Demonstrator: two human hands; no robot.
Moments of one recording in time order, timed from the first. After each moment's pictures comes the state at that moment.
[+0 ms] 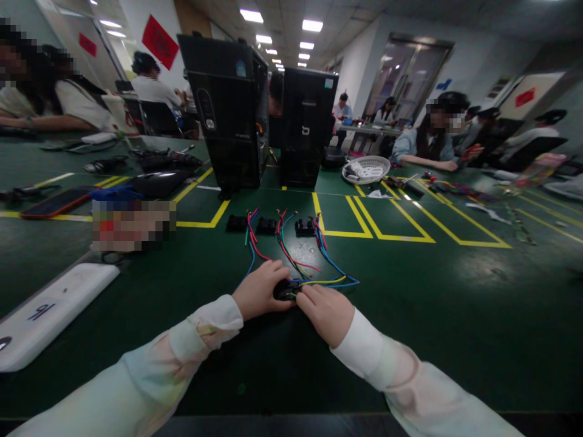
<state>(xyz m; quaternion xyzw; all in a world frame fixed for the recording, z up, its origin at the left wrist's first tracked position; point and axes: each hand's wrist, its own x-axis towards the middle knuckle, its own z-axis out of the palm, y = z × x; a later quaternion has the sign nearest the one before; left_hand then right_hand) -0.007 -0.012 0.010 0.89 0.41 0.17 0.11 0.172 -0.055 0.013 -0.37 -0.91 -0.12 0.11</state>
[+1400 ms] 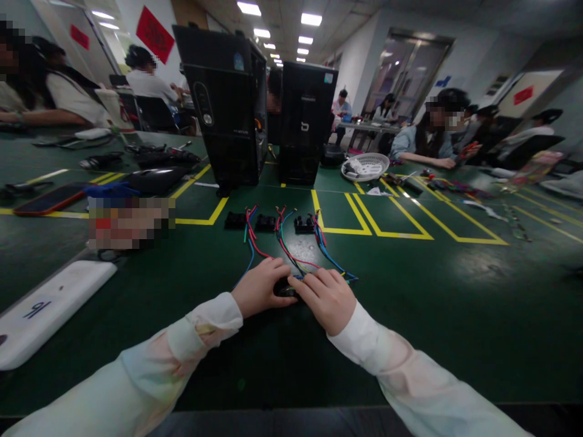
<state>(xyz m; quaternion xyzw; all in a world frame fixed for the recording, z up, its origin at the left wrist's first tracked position) -0.007 -0.012 0.010 0.90 0.40 0.17 0.09 0.174 -0.050 0.027 -0.36 -0.90 -0.18 0.18</state>
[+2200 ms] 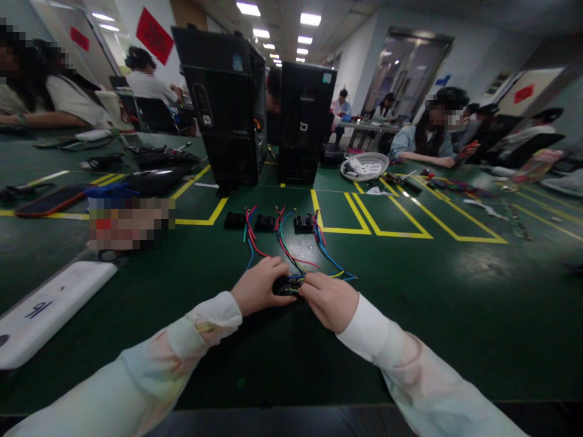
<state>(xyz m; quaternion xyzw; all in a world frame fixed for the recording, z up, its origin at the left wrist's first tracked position) -0.007 -0.011 0.011 0.89 0.41 0.17 0.10 0.186 -0.045 0.029 -0.33 -0.94 -0.04 0.11</state>
